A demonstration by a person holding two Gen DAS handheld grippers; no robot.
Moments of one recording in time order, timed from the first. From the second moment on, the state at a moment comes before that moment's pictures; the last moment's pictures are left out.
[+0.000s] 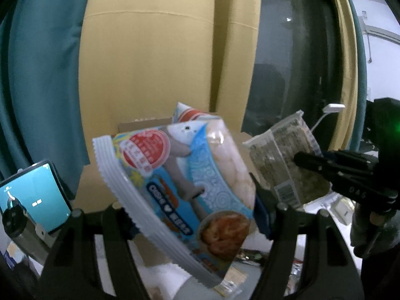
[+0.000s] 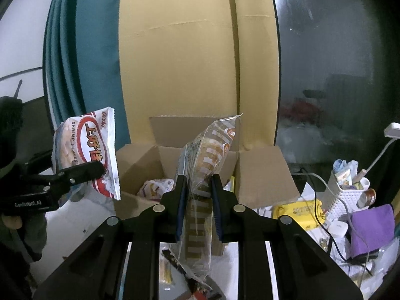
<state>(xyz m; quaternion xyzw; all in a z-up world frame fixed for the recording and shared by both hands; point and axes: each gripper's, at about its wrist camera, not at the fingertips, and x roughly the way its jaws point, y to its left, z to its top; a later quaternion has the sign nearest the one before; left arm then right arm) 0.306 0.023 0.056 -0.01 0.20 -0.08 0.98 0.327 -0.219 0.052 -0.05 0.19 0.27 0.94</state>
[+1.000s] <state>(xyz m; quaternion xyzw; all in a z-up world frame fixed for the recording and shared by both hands) 0.466 0.056 0.012 -0.03 0.27 -0.07 0.96 0.474 -0.152 0.026 -0.08 0.23 0.27 0.93</state>
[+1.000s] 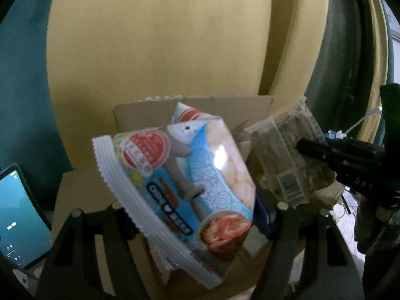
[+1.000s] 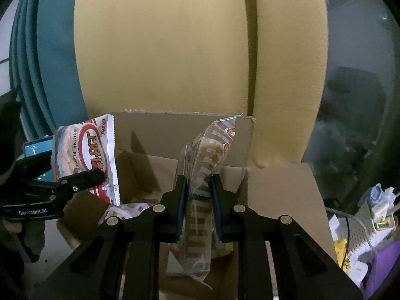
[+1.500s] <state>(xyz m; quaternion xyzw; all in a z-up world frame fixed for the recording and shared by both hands) 0.501 0.057 -0.006 -0.06 0.31 -0.08 0.94 0.506 -0.140 0.016 -0.06 0.25 0.25 0.93</state>
